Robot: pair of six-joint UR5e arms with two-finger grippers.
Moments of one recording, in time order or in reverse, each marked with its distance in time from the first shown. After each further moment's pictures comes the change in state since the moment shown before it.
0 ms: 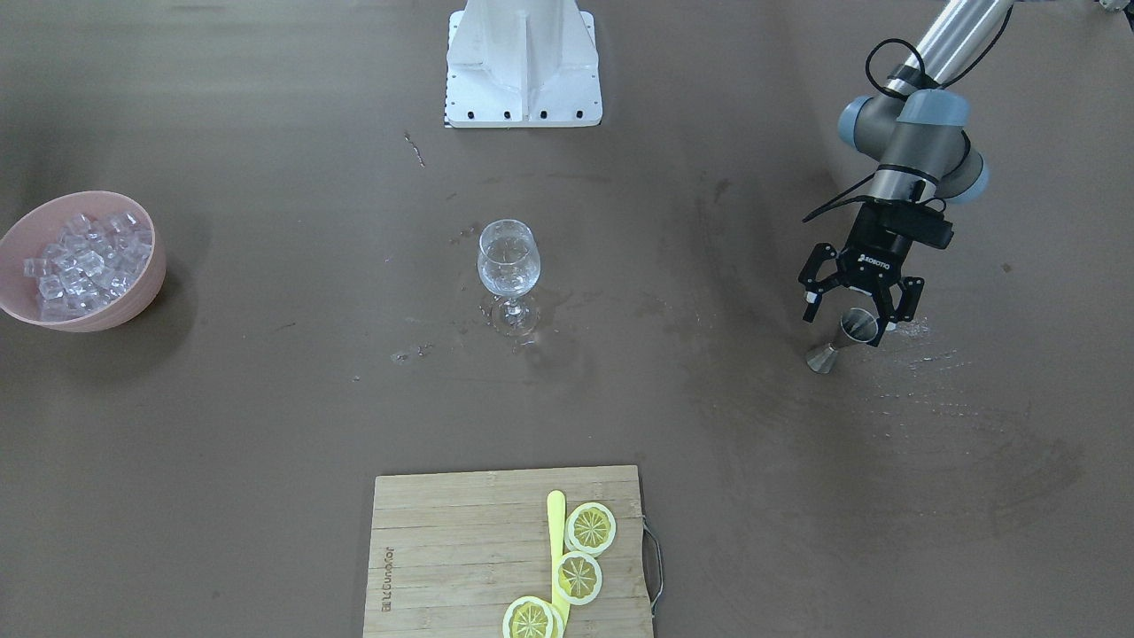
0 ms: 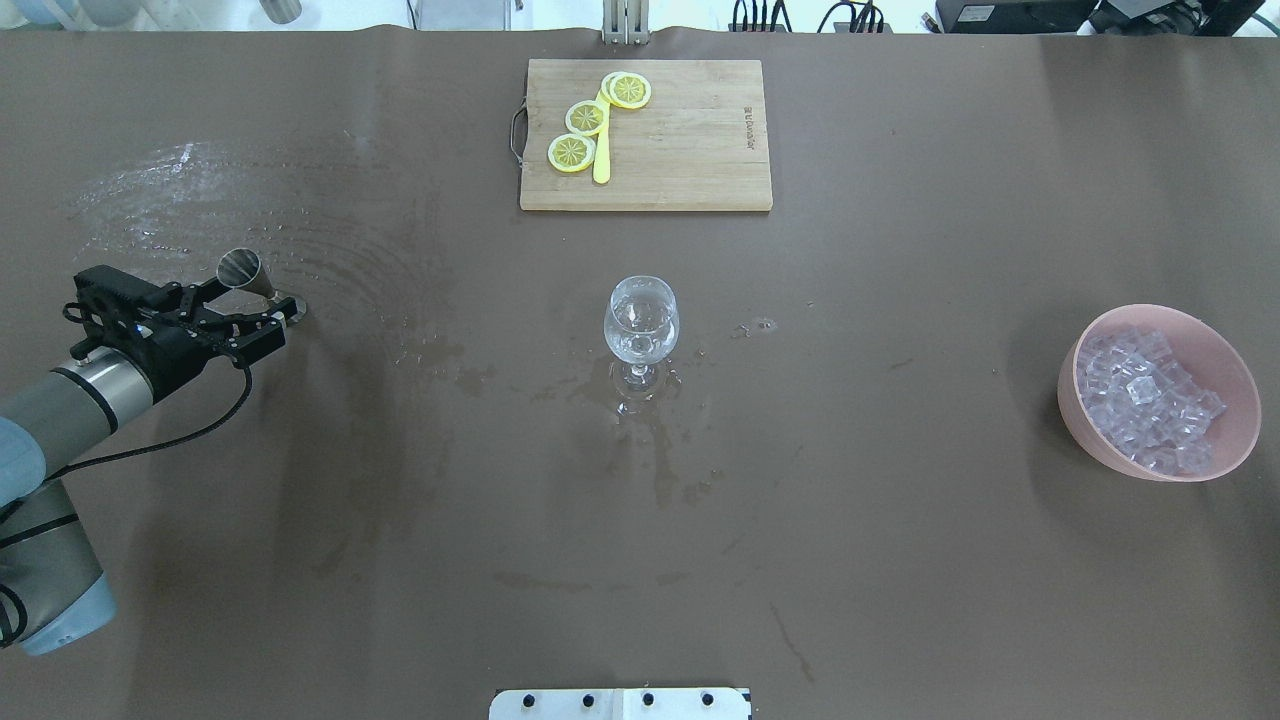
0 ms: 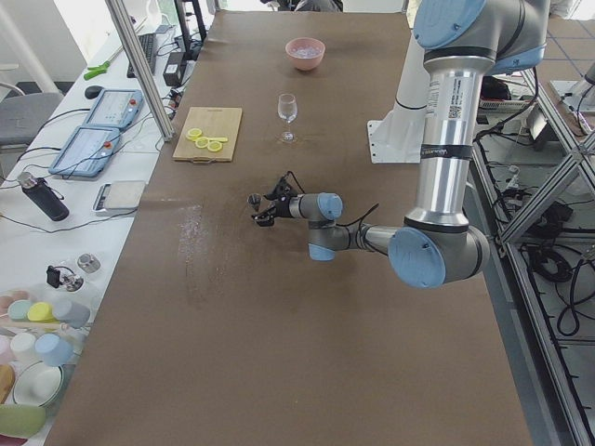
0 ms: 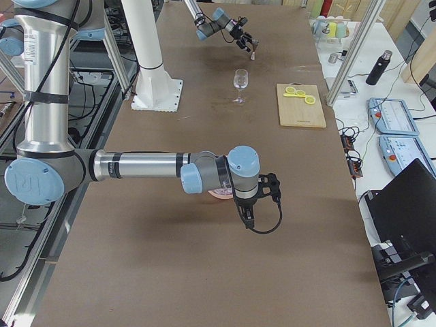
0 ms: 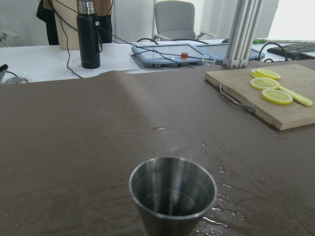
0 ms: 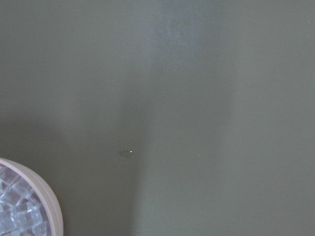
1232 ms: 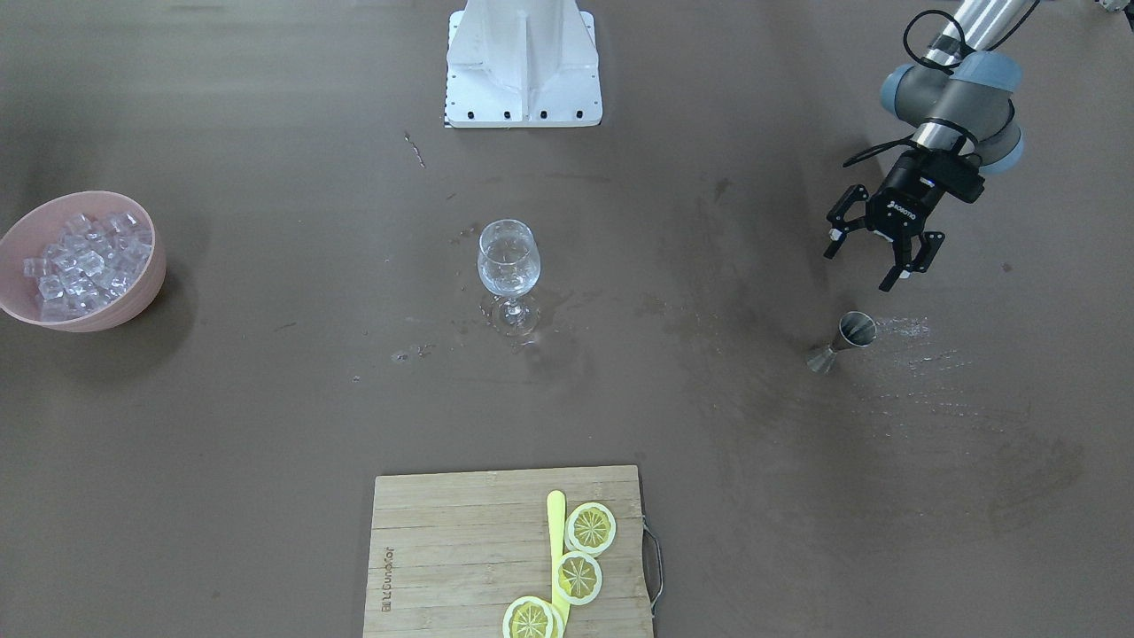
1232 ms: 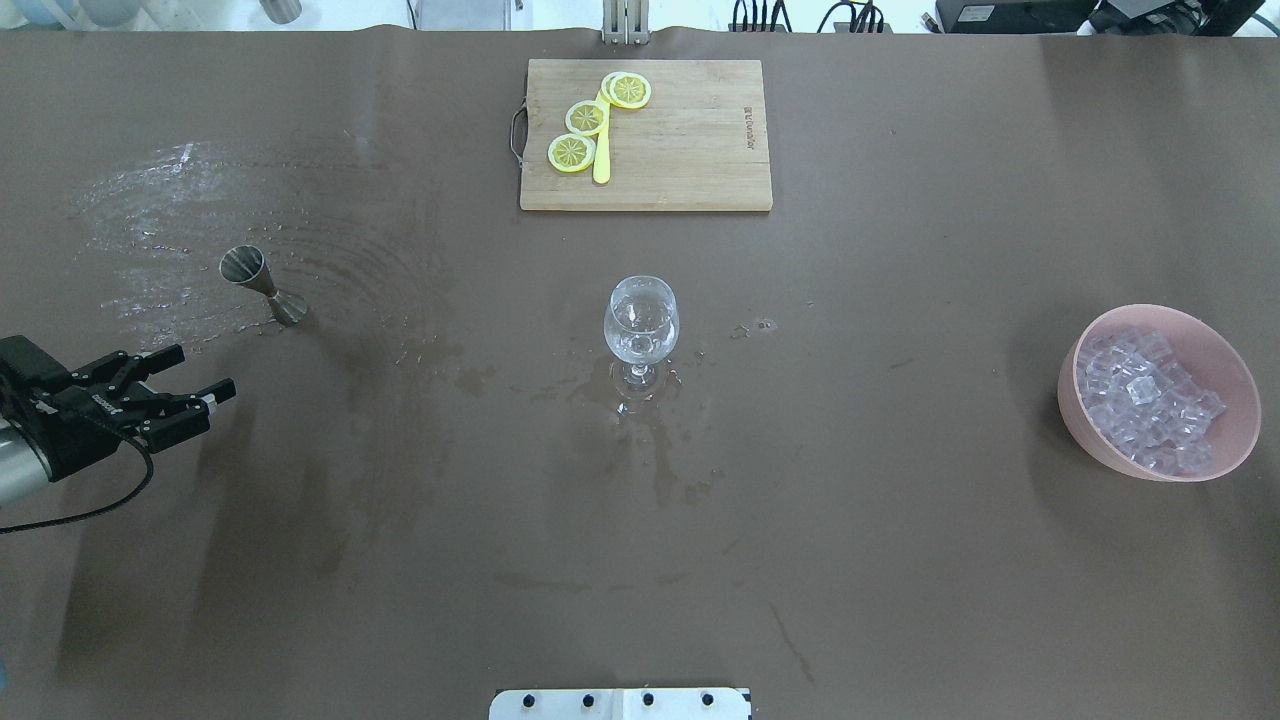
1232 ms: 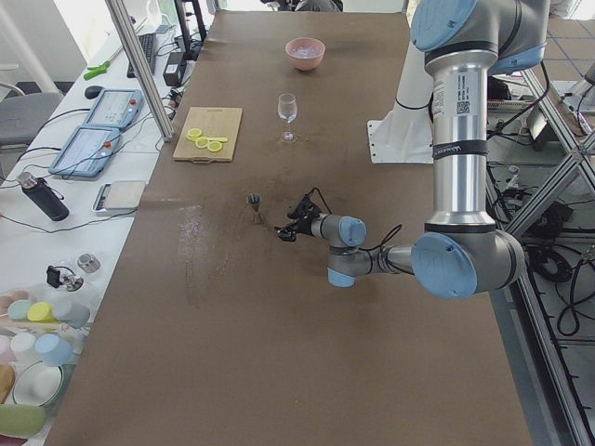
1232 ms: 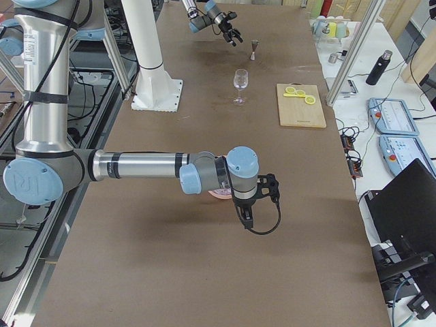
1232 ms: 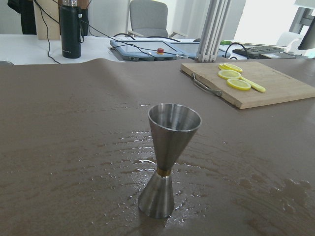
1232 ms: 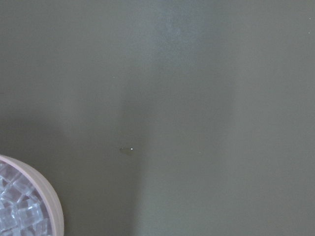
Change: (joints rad) left arm 0.052 0.163 -0.016 -0.237 -0.135 0.007; right arm 0.000 -0.007 0.001 0.006 0.005 0.000
